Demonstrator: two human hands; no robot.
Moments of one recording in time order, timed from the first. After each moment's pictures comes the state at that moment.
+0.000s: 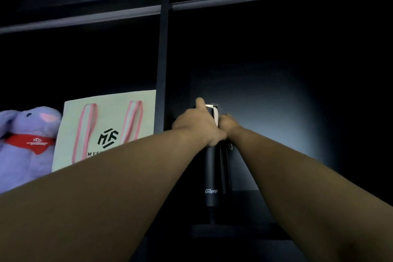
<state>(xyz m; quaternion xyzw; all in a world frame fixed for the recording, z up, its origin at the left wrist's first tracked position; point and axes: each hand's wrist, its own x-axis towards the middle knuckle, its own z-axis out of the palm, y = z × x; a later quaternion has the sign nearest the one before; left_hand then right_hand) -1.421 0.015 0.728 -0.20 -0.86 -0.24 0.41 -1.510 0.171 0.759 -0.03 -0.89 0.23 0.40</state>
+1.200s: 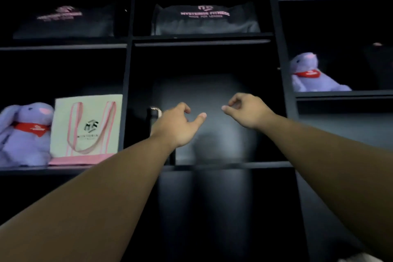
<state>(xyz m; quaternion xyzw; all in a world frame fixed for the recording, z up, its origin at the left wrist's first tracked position) -1.188 0.030 0.660 -0.31 -0.77 -0.35 0.43 -1.094 0.243 0.699 -0.06 -0.86 0.15 0.49</state>
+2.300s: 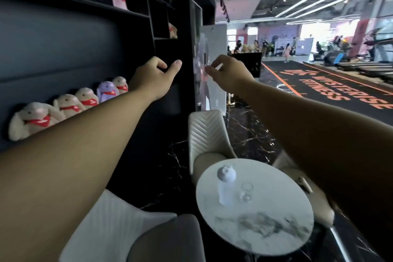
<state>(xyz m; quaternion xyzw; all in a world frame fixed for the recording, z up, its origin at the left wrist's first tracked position) -0.455 0.022 0.406 -0.71 -0.51 -0.48 -0.07 -0.229 -0.014 0.408 -0.62 -0.65 -0.01 0.44</state>
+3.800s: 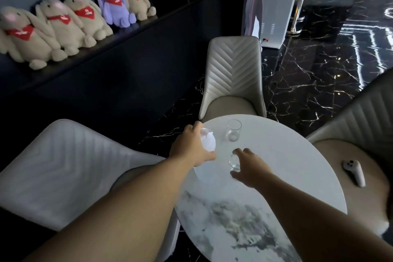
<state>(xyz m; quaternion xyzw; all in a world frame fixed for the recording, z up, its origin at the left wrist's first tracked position) -0.215 0.143 -0.015 -0.68 -0.70 -0.13 -0.15 -0.007 0.138 -0.104 -0.64 -0.74 0.21 0.05</state>
